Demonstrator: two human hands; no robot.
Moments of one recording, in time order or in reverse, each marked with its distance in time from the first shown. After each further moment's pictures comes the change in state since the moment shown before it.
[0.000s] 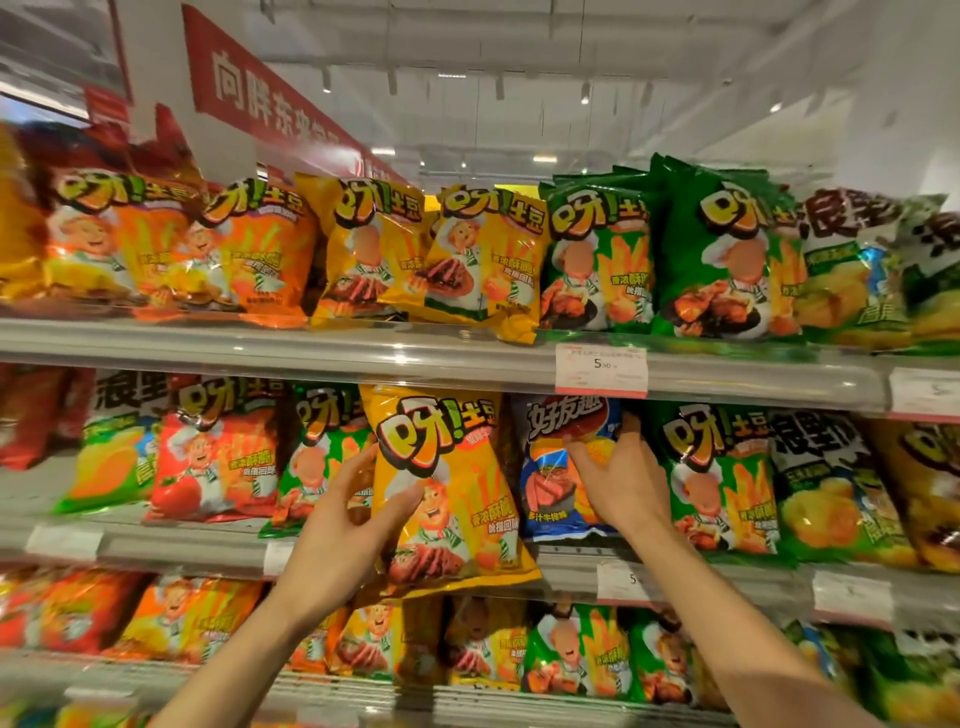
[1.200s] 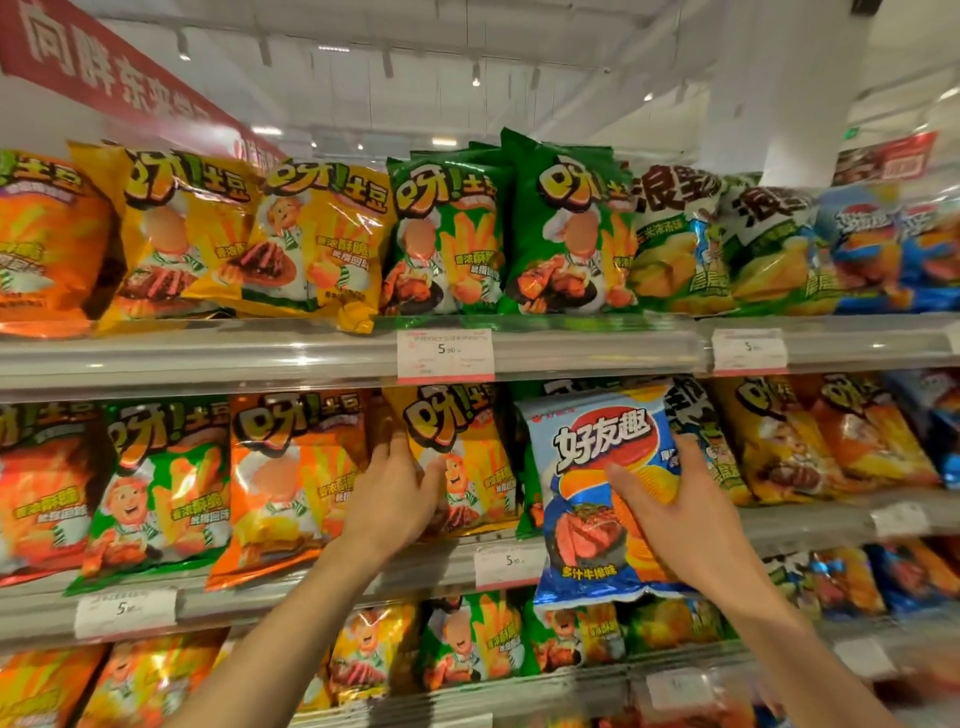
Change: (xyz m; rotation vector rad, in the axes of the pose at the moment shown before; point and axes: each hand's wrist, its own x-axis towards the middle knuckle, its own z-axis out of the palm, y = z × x) left_hand 0.073 0.004 0.173 0.694 -0.100 0.163; right_hand -0.048 0.114 -0.127 0.226 0.057 0.110
